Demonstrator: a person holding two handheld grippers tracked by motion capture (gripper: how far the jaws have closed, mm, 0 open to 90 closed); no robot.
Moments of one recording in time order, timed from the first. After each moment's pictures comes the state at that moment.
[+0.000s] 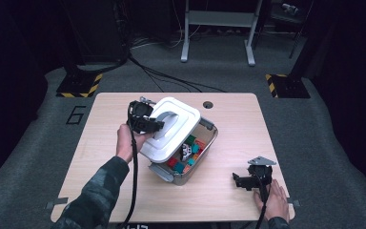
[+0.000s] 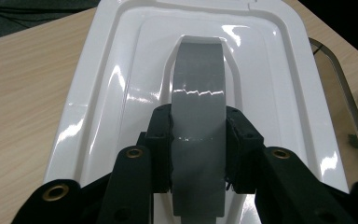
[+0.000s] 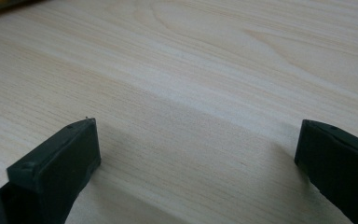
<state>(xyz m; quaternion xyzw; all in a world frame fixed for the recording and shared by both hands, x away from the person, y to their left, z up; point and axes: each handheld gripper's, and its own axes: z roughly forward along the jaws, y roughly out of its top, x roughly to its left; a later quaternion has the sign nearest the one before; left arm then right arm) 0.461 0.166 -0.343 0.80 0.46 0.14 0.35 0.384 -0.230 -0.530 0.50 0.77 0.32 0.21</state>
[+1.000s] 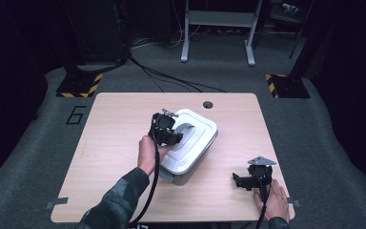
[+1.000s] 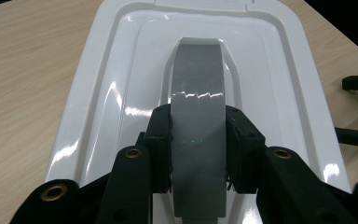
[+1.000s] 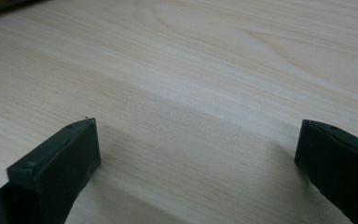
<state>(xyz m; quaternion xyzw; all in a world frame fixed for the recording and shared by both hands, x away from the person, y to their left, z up) 0.441 0.111 -0.365 0.81 0.45 0.14 0.34 0.384 -0.230 -0.530 0.50 0.77 0.32 0.21</state>
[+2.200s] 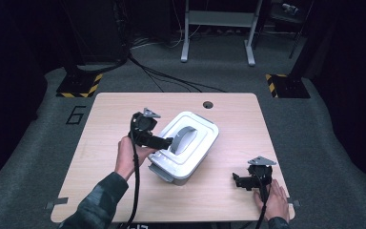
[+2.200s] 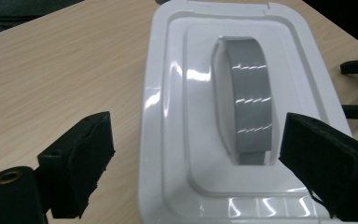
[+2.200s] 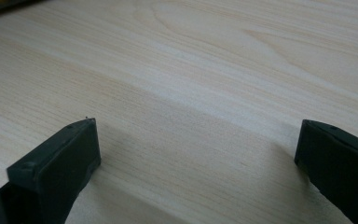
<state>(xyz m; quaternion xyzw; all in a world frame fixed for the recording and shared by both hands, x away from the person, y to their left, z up) 0.417 0.172 -0.342 0.82 0.43 0.16 0.35 0.384 -0.230 -0.530 0.50 0.77 0.32 0.21</state>
